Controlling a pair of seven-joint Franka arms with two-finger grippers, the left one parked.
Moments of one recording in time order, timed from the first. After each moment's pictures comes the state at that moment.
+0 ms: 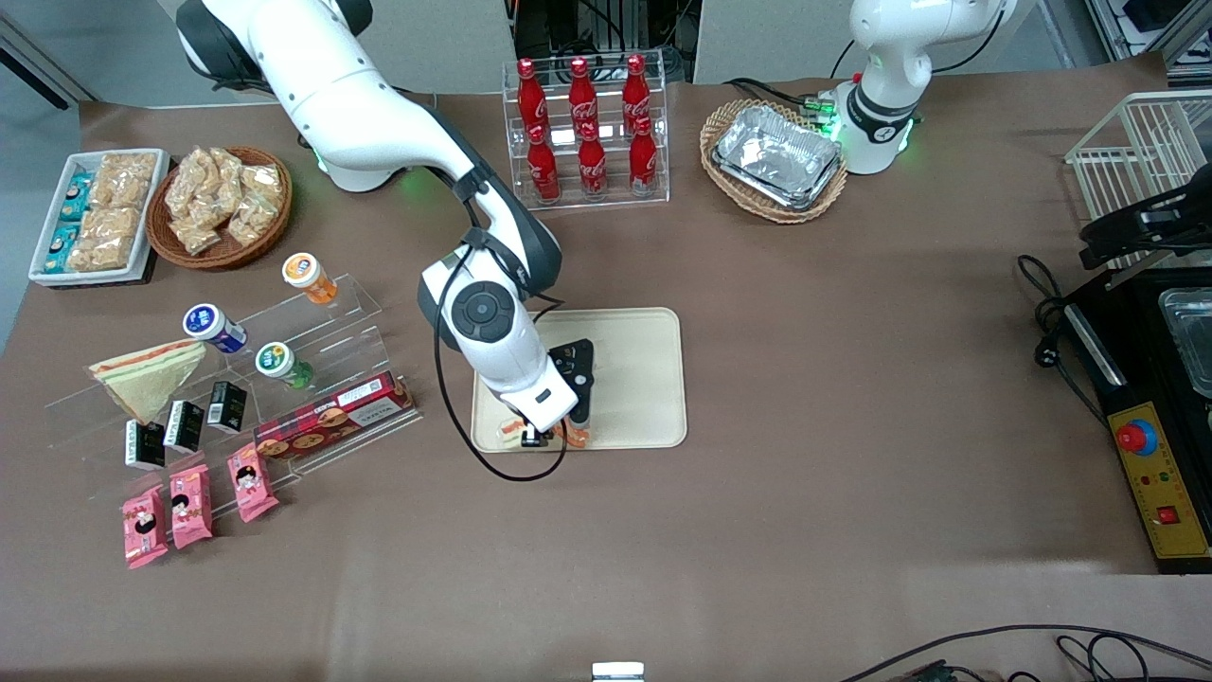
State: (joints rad) arm 0.61 0.66 -0.02 -1.54 0.01 2.32 -0.90
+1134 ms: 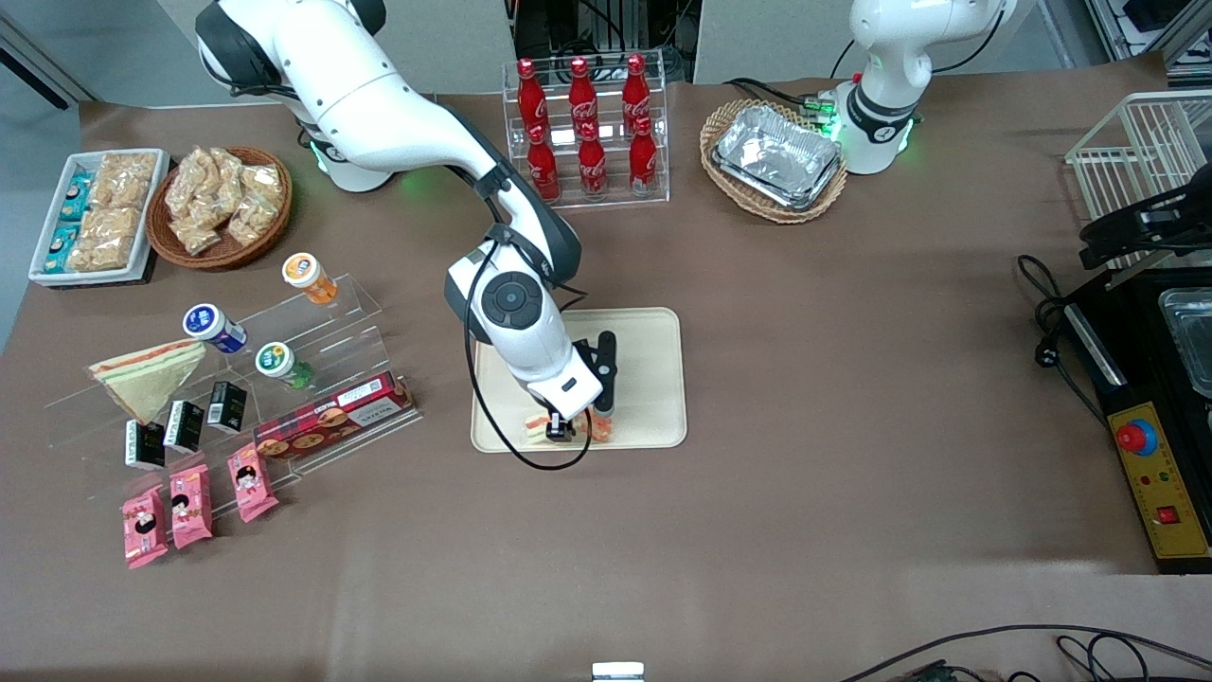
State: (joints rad) arm 0.66 0.68 -0.02 -1.53 0.01 2.36 -0.85
